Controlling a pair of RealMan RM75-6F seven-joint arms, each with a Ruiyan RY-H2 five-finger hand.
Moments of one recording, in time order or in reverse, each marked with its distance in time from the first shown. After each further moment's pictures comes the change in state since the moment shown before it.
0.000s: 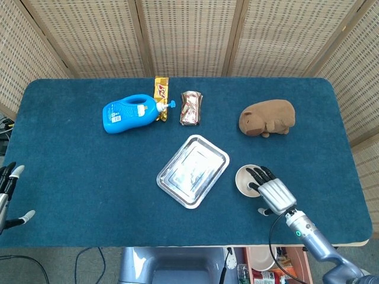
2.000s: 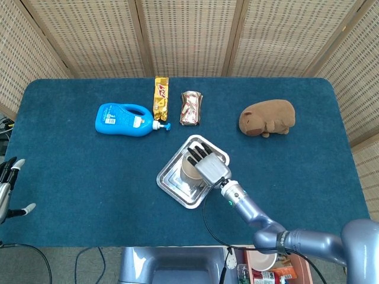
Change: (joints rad) left arm -0.076 -0.004 -0.035 0.011 -0.169 -0.122 0.006; right arm 0.445 -0.231 0.146 -0.074 0.569 -0.143 -0.667
